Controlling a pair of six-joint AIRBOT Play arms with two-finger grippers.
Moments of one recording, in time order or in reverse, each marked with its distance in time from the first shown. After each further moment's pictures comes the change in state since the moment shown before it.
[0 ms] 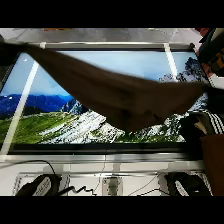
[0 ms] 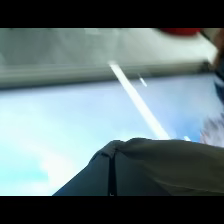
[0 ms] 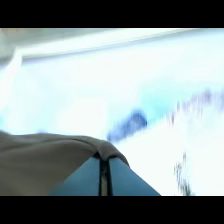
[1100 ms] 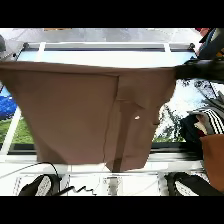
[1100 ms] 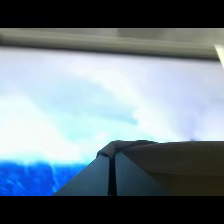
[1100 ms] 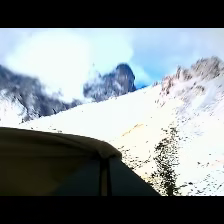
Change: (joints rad) left arm 0.090 0.029 -0.108 0.402 -0.027 -0.210; right arm 0.000 -0.677 0.401 0.010 0.215 -0.235
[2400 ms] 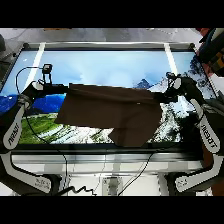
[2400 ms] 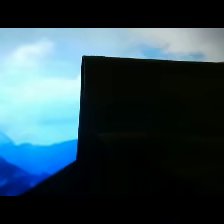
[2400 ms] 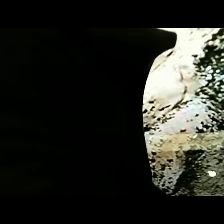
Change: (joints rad) left arm -0.373 -0.816 -0.010 0.015 0.448 0.109; right arm -0.187 -0.549 -0.163 0.118 -0.100 0.093
